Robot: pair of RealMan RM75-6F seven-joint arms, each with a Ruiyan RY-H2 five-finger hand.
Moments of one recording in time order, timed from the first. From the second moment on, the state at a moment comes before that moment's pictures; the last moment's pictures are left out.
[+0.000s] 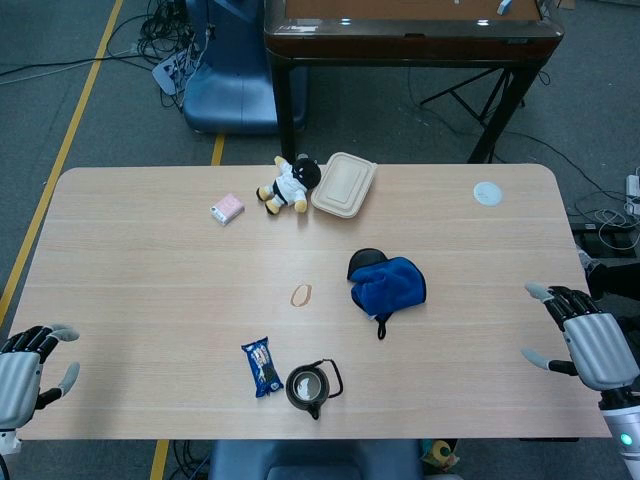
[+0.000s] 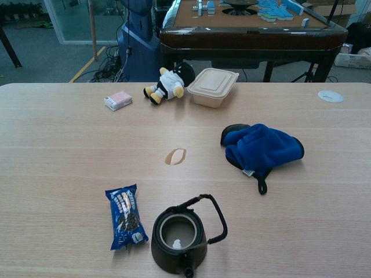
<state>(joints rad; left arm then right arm) -0.03 -1.11 -0.03 -1.70 1.55 1.58 0.09 0.13 -1.03 0.02 -1.57 -1.63 1.47 0.11</state>
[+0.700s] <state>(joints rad) -0.03 -1.11 -0.03 -1.70 1.55 1.58 0.09 0.16 -1.04 0.02 -1.57 -1.64 1.44 0.11</state>
